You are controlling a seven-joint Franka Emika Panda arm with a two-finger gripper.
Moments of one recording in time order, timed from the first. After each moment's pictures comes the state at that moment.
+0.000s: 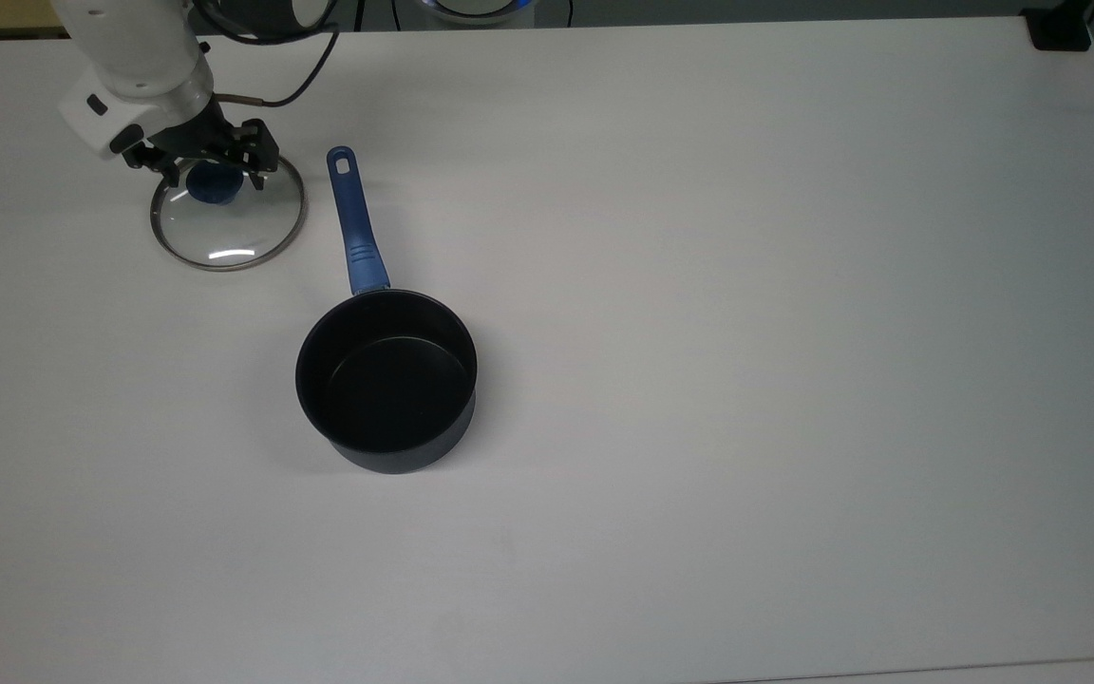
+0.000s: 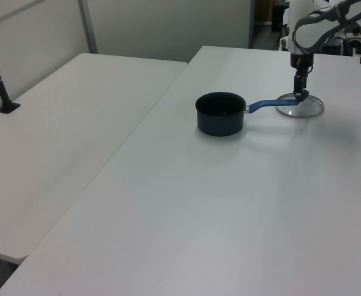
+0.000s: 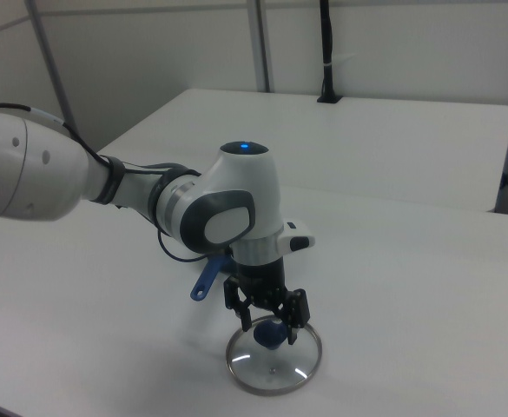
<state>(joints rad) -0.09 0.20 -0.33 -2.05 -0.05 2.18 -0.43</state>
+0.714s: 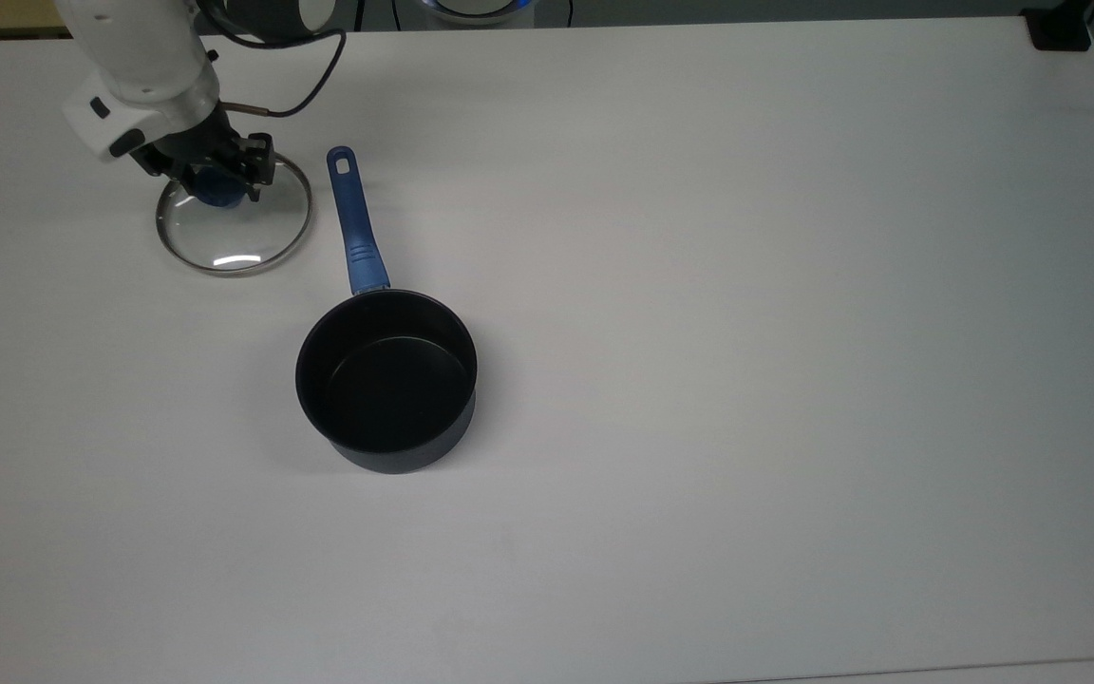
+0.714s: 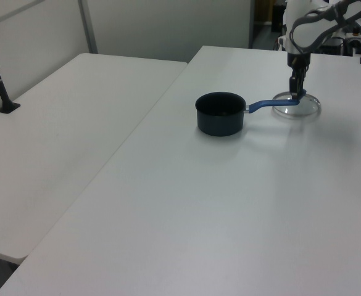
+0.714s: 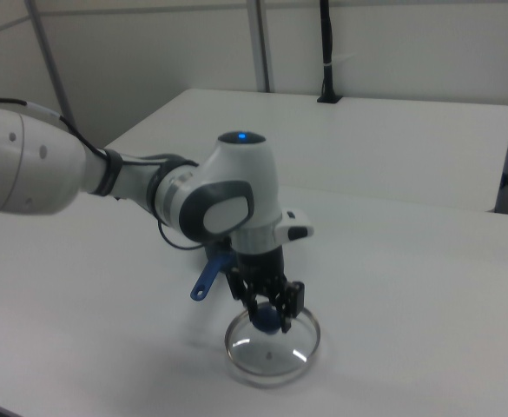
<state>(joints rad) -0.09 0.20 -0.32 -2.02 -0.04 2.17 -0.35</state>
